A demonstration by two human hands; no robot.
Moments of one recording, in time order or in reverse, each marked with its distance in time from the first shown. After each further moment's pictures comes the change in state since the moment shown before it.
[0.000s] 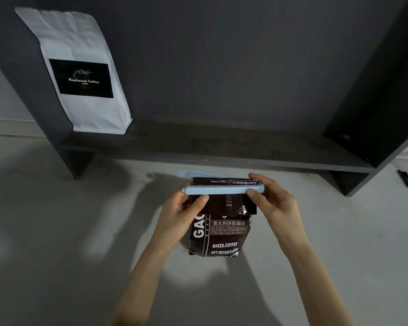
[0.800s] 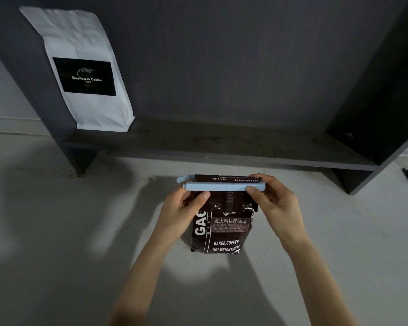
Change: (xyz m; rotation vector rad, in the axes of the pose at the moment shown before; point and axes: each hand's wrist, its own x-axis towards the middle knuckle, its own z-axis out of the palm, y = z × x) left_hand -0.001 0.002 -0.001 0.049 -0.009 0.005; right_hand 0.002 0.005 -0.001 -0.074 0.020 -0.013
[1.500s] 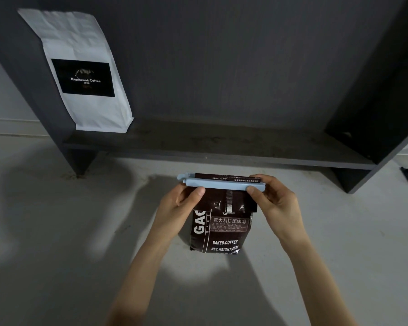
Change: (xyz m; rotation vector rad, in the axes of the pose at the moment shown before) left_hand -0.003 0.004 -0.002 -0.041 -0.003 -0.023; right_hand -0.001 0.001 -0.001 -0.001 0.019 -0.009
